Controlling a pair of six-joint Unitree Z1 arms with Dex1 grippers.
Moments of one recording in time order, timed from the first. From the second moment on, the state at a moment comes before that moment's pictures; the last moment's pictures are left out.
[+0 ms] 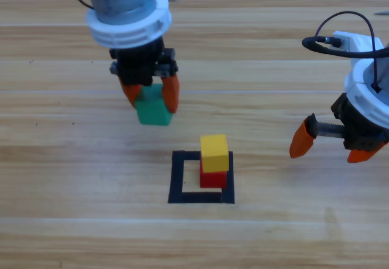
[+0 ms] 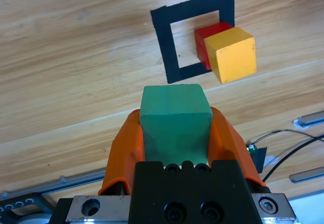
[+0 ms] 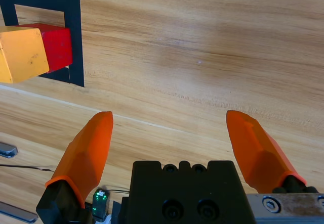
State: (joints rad) arm 0 -0.70 2.13 -2.07 1.41 -0.10 -0.57; arm 1 0.68 1.88 -1.22 0.68 0.17 0.58
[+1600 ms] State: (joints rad) arm 0 -0.81 2.29 -2.24 1.41 -0.14 -0.62; arm 1 0.68 1.88 -1.22 0.68 0.17 0.58
